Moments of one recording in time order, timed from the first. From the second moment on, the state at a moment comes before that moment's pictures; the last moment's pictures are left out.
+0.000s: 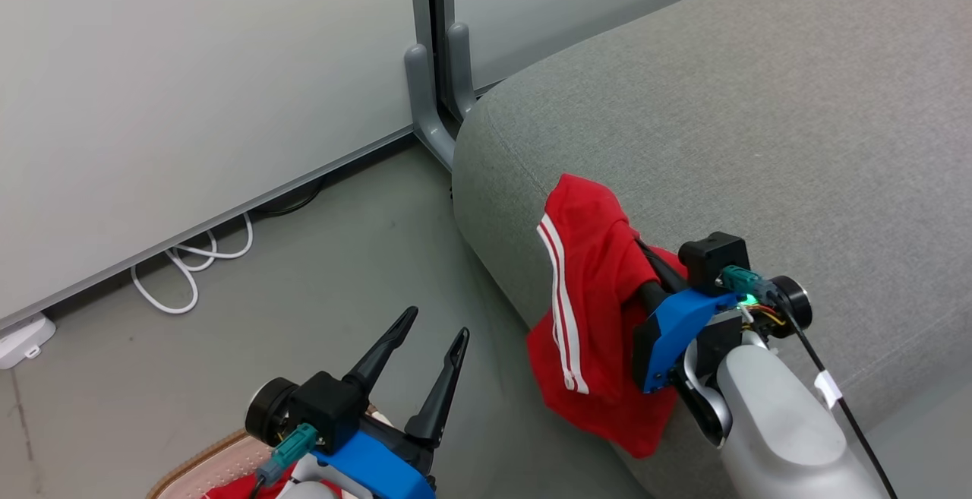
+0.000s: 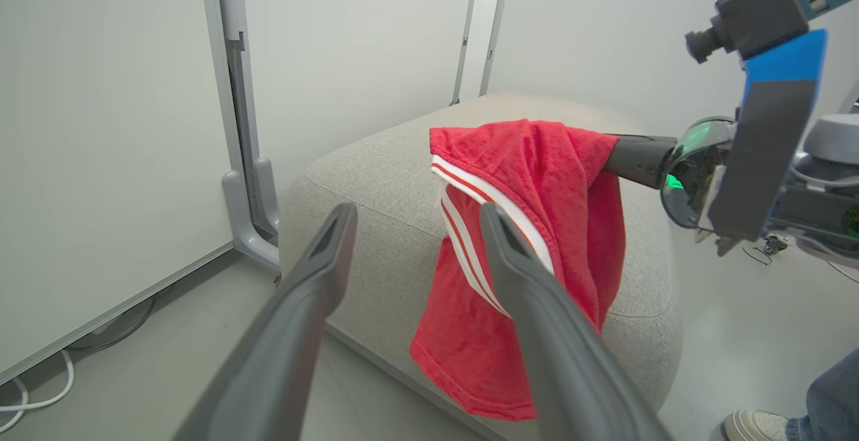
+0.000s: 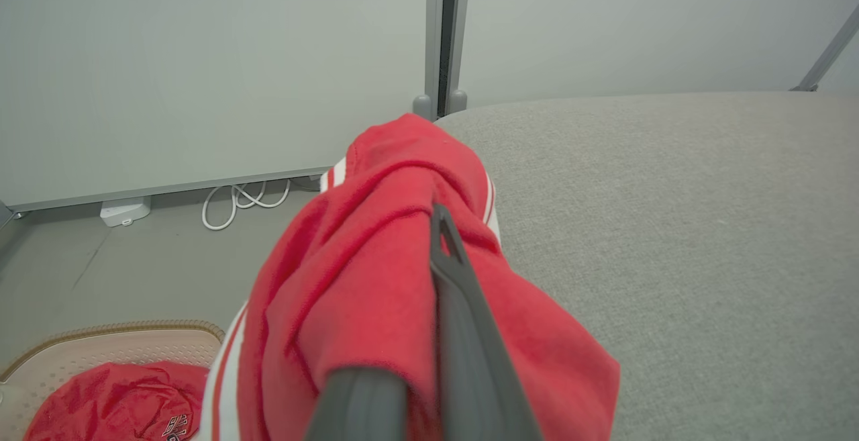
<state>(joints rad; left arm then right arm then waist) -0.25 0.13 -0.49 0.30 -0.31 -0.13 -0.26 -0.55 -0.07 0.27 0.72 0.11 0.13 -0.07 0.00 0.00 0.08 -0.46</state>
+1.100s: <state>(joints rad) -0.66 0.26 -0.66 0.18 -0.26 -0.13 -0.26 -1.01 -0.52 -0.29 0.68 0.12 0.13 -0.03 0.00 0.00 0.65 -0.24</state>
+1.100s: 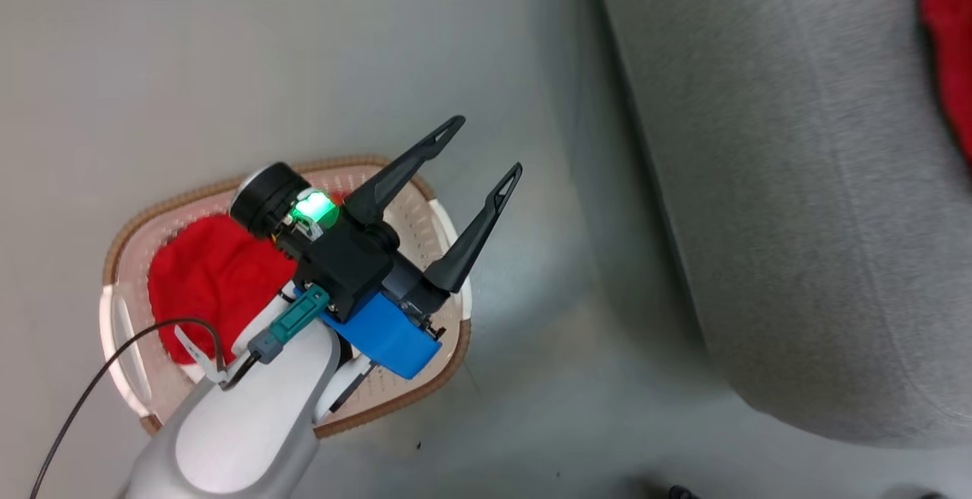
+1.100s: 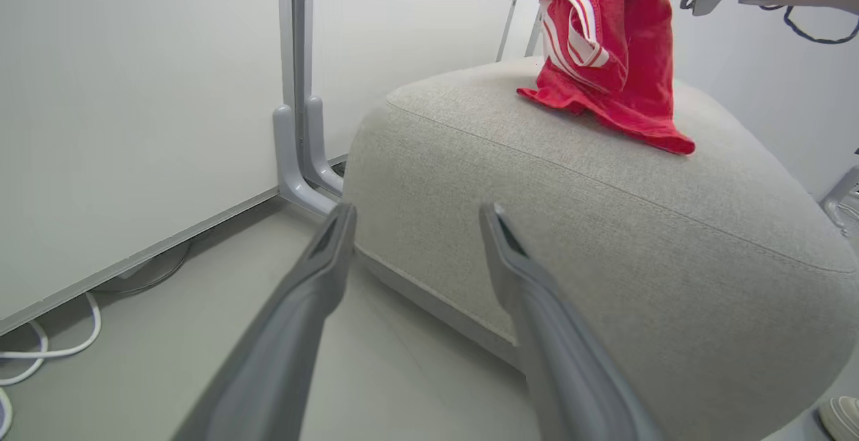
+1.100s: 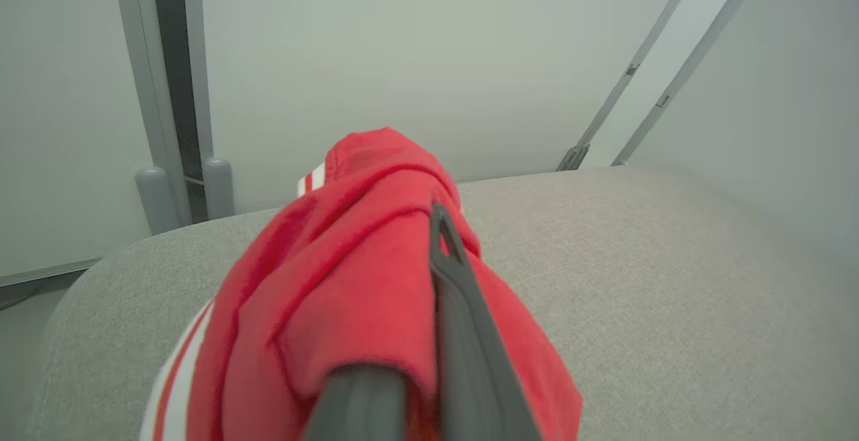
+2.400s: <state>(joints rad) -0.27 0.11 -0.39 0.26 -0.29 -0.13 -0.26 -0.36 -0.34 -0.18 0.24 0.13 0.13 0.03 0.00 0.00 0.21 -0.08</state>
